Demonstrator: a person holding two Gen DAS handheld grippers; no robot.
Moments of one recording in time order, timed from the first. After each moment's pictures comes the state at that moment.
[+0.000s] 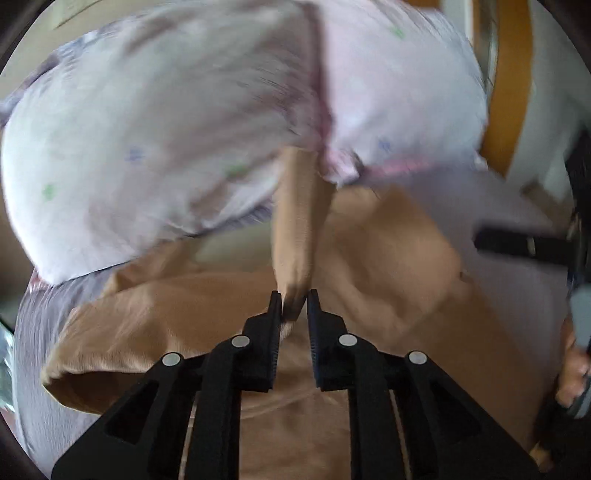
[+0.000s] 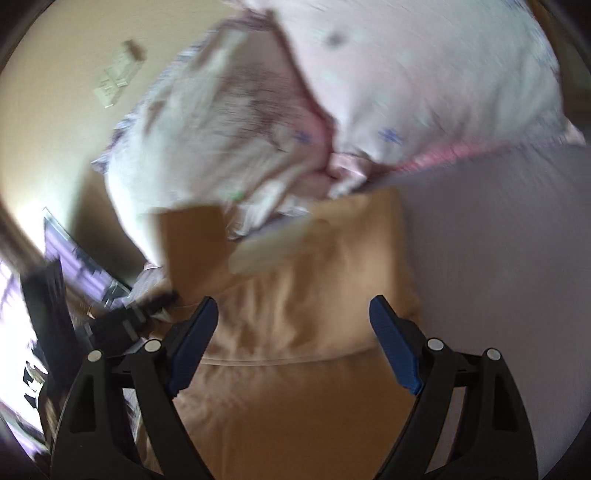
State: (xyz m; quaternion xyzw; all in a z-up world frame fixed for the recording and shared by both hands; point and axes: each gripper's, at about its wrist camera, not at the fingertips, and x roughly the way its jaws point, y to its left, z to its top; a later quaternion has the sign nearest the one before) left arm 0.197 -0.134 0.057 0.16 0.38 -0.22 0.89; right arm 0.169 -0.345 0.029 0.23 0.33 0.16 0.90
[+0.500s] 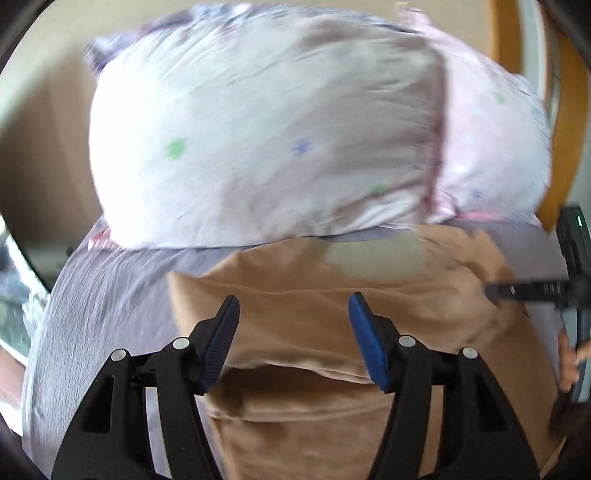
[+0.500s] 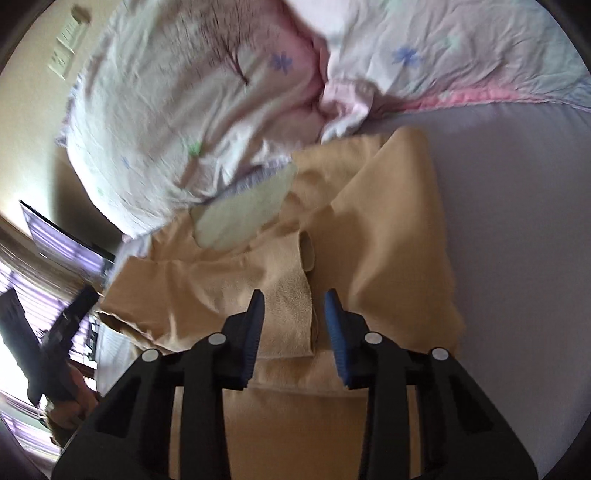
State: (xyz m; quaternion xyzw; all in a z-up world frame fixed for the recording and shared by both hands) left arm 0.220 0.025 0.091 0.03 0.36 -0.09 0.93; right arm 0.245 -0.311 -0.005 0.20 0.44 0.17 0.86
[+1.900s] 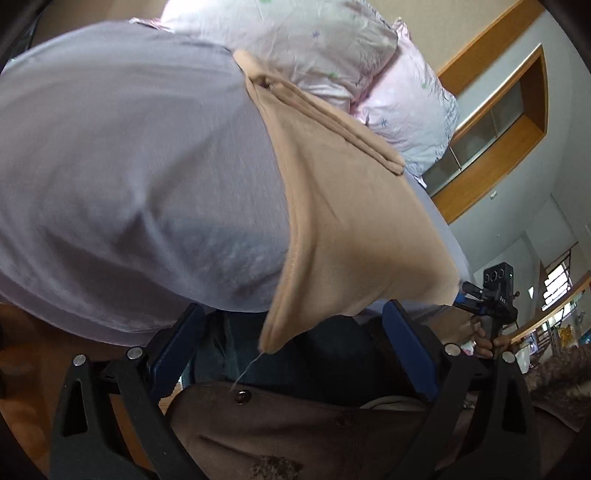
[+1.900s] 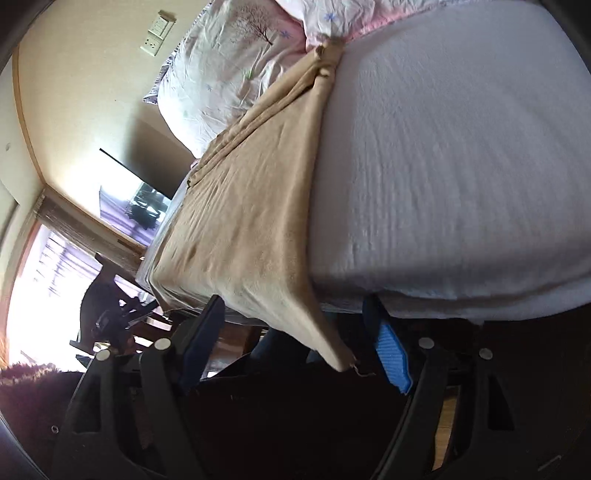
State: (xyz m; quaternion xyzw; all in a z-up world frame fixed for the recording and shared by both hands) left arm -0.018 0.153 -0.042 -0.20 0.43 -0.29 0.83; right arm -0.056 -0.392 -0.115 0.26 0.38 0.29 0.84
